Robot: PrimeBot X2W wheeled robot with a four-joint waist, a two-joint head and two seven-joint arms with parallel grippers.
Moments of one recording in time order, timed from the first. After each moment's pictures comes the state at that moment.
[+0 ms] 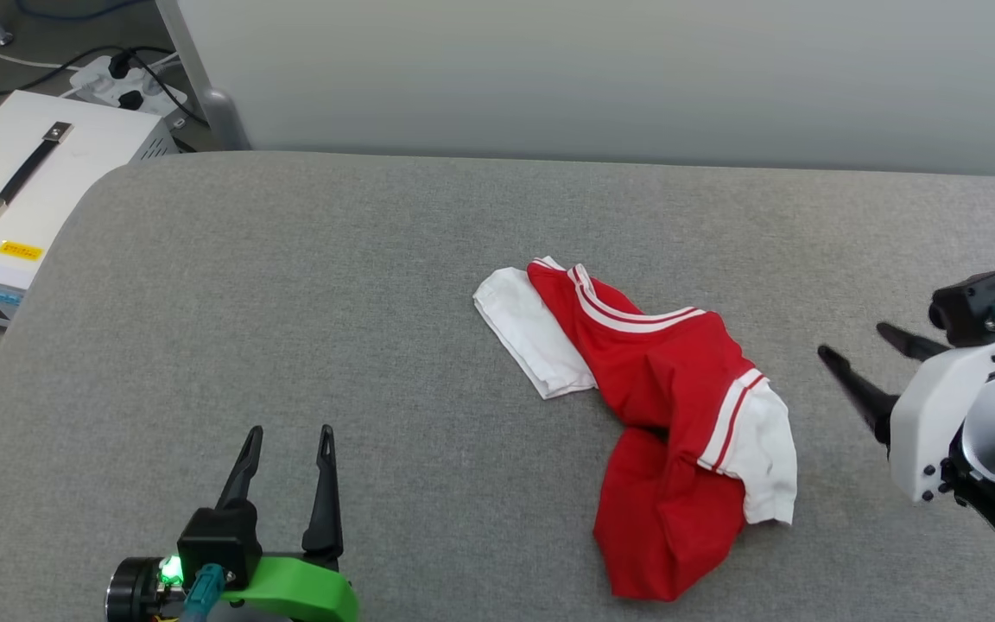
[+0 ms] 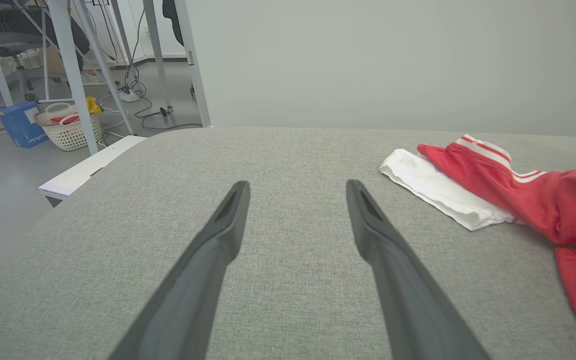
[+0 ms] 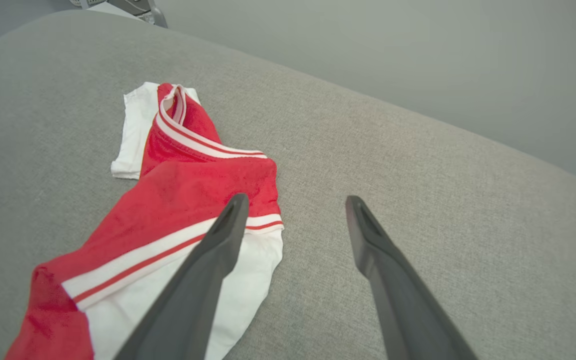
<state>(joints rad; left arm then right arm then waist) 0.06 0.06 -0.05 0.09 -0.08 -0.02 -0.26 -0.29 -0.53 0.29 0.06 0.54 0.13 0.41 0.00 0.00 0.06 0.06</state>
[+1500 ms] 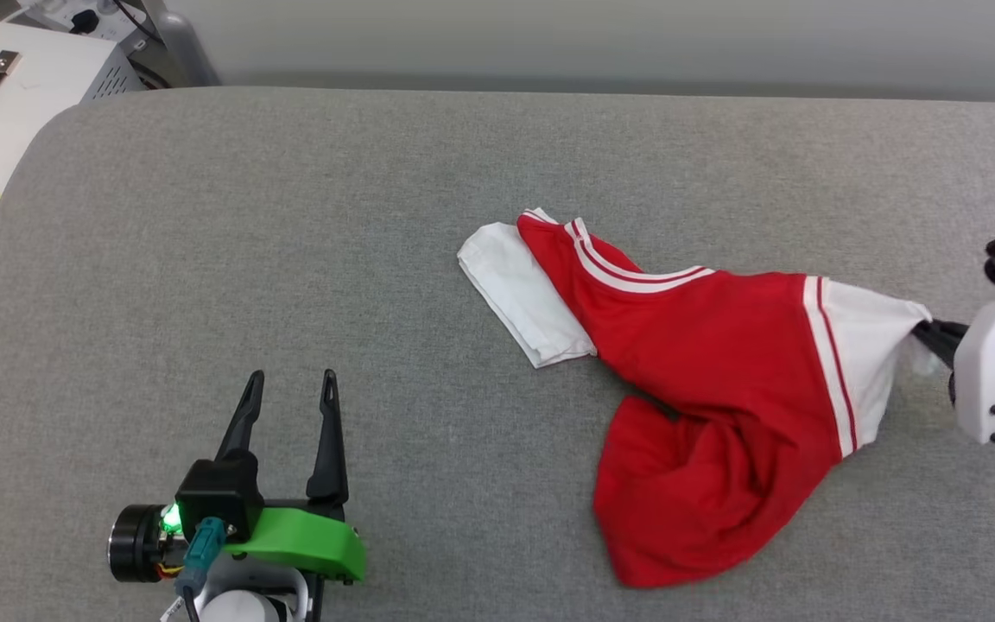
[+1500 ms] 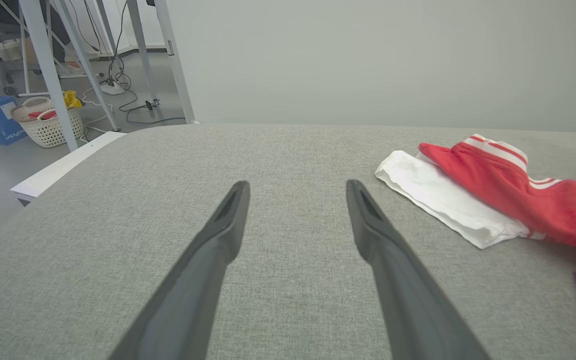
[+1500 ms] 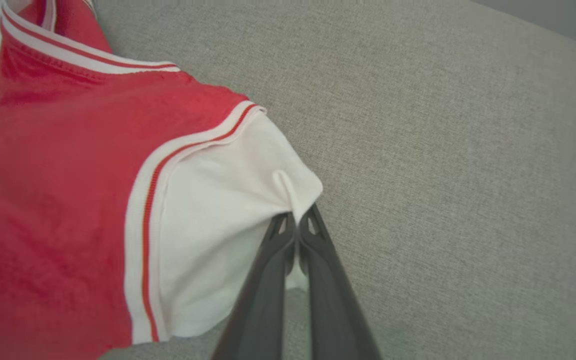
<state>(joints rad) -0.03 0.05 -0.06 0.09 -0.09 -0.01 -0.26 -0.54 -0.71 0.57 0.36 0.82 0.13 0.40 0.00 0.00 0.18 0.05</state>
